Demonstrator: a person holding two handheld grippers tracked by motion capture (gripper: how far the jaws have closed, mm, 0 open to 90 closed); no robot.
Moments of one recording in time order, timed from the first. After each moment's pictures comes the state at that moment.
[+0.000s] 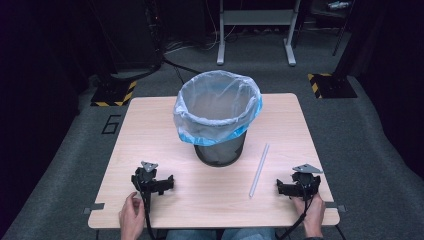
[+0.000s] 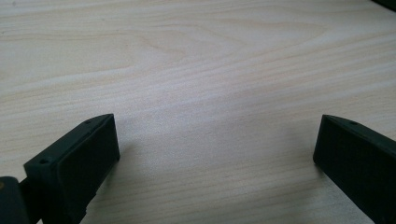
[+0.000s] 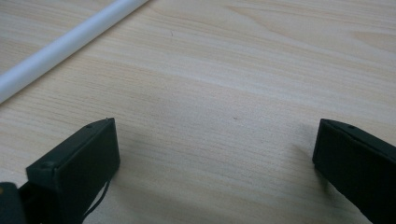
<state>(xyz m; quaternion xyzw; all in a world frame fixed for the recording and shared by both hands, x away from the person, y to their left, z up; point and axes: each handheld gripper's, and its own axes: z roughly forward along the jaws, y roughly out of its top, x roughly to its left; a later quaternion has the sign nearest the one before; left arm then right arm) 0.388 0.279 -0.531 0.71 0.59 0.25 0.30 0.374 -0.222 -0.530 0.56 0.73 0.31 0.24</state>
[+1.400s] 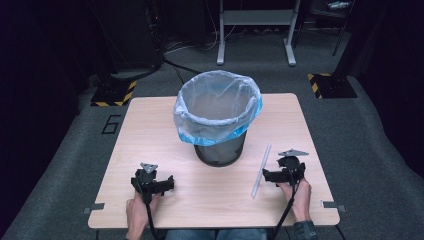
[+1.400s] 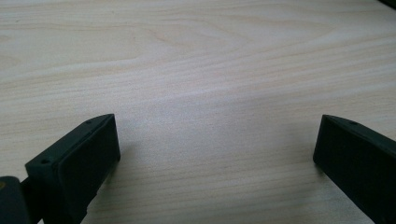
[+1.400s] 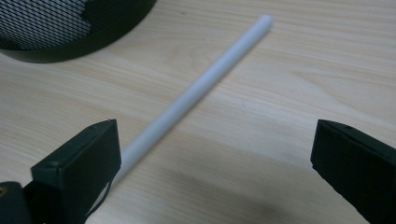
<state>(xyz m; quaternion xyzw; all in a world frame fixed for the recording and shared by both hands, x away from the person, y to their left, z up) 0.383 0.275 -0.531 0.69 0.61 0.25 0.29 0.408 -0.177 -0.492 0.55 0.75 0.32 0.18</state>
